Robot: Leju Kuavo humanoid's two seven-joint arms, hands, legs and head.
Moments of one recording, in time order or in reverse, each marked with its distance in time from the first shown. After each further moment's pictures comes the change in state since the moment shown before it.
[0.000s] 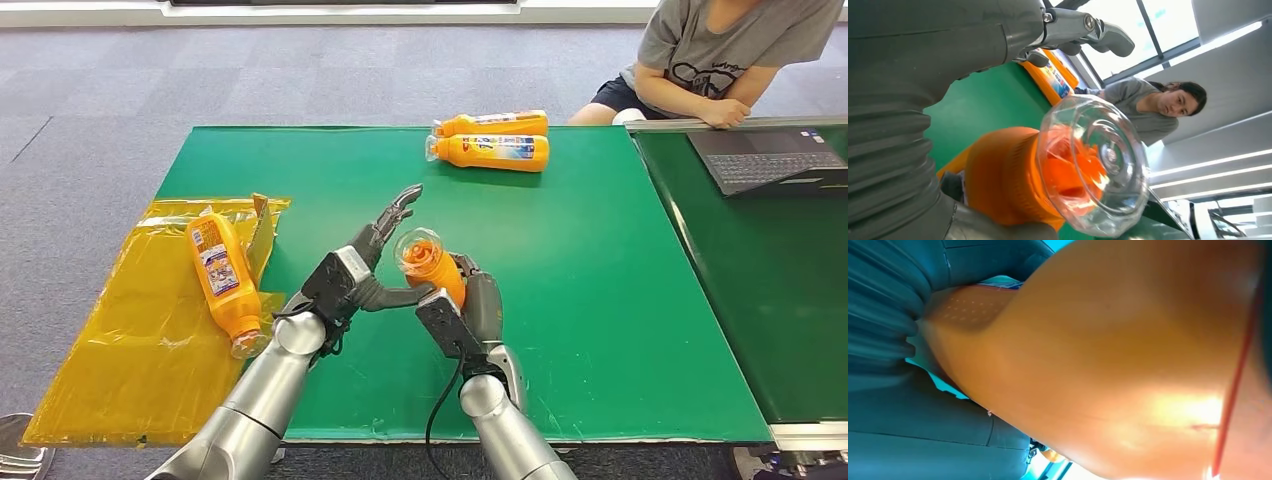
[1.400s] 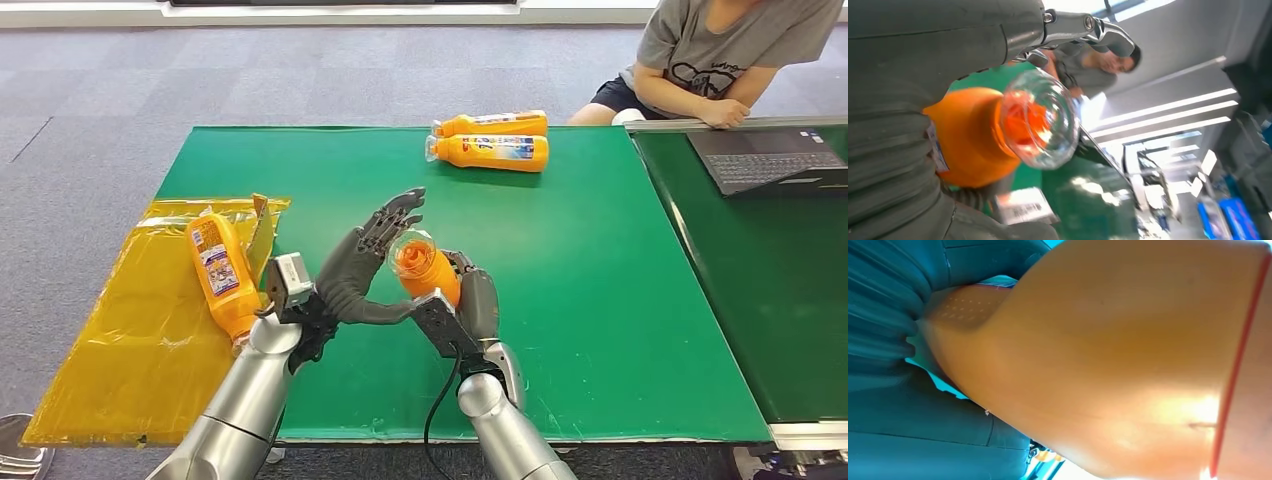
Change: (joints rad) left arm 0.041 0.037 0.017 -0.139 0.140 -0.282 -0.055; right arm 0.003 0.000 0.016 -0.032 0.021 0.014 0.010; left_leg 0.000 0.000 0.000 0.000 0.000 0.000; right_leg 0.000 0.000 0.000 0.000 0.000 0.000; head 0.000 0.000
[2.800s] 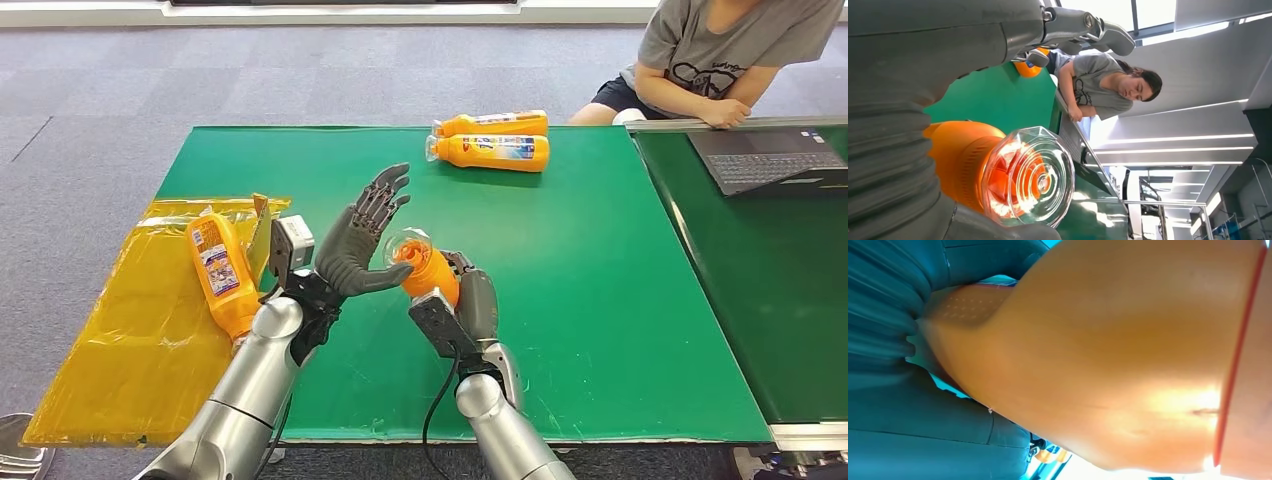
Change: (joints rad) left arm -0.054 -0.016 0.018 0.083 0.129 0.089 0.140; right arm 0.000 0.000 0.023 0.000 -0.016 -0.013 0.011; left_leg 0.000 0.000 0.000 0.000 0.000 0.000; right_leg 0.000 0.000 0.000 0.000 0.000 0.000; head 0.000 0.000
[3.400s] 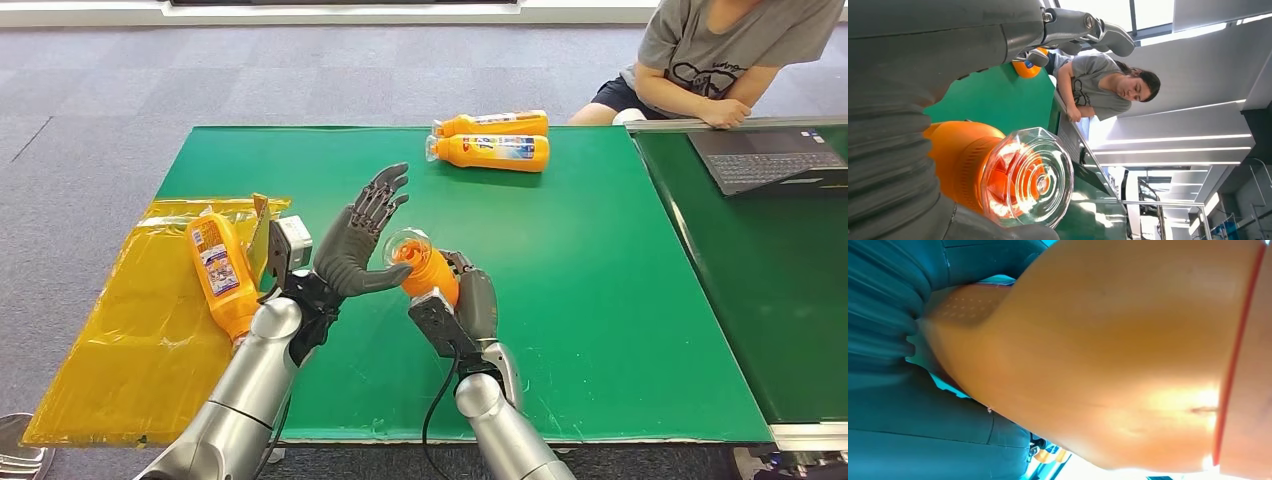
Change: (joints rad) left arm 0.004 0.003 0.000 -0.010 0.006 0.001 0.000; right arm -0.001 0.000 0.003 0.000 -0.004 0.000 -0.002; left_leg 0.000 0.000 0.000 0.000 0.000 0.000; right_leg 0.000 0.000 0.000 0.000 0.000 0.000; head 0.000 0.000
